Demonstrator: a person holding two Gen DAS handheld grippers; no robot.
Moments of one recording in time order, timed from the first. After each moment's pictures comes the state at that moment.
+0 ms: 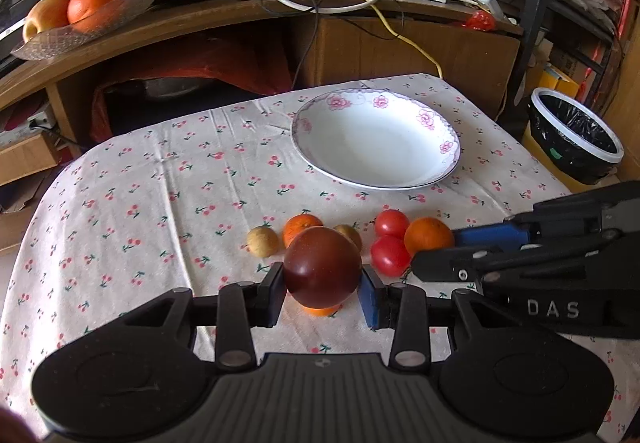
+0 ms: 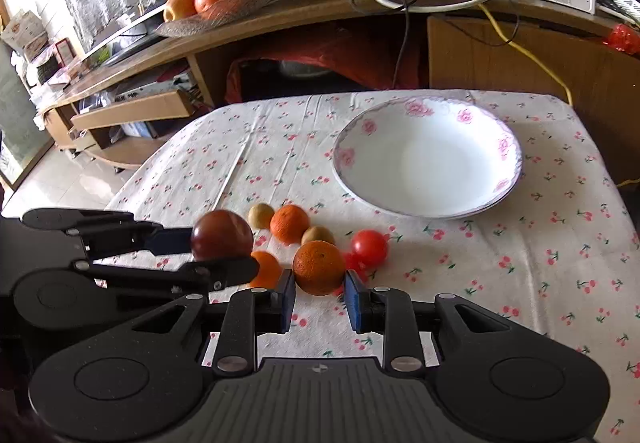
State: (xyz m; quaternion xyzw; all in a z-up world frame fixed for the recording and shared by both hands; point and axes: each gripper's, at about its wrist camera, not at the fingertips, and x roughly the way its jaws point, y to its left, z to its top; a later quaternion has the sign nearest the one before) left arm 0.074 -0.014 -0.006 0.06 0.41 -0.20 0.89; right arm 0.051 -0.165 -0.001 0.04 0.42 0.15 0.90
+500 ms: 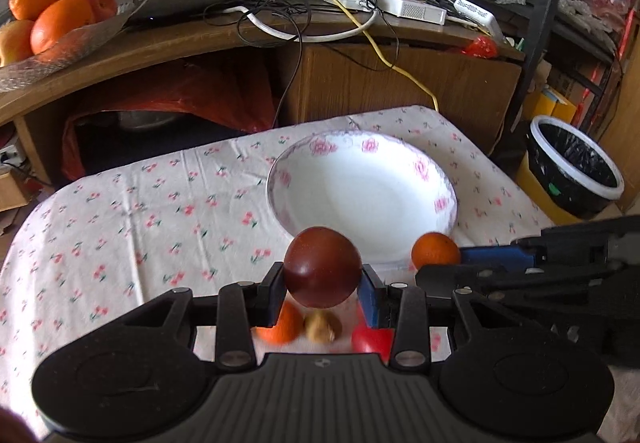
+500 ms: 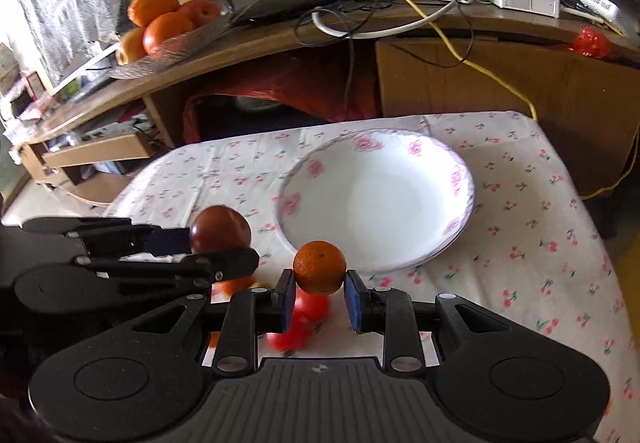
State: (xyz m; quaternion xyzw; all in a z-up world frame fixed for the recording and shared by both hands) left arm 0.129 -0.046 0.005 0.04 0.40 -0.22 0.89; right arm 0.086 -0.197 0.005 0.06 0.40 0.10 0.91
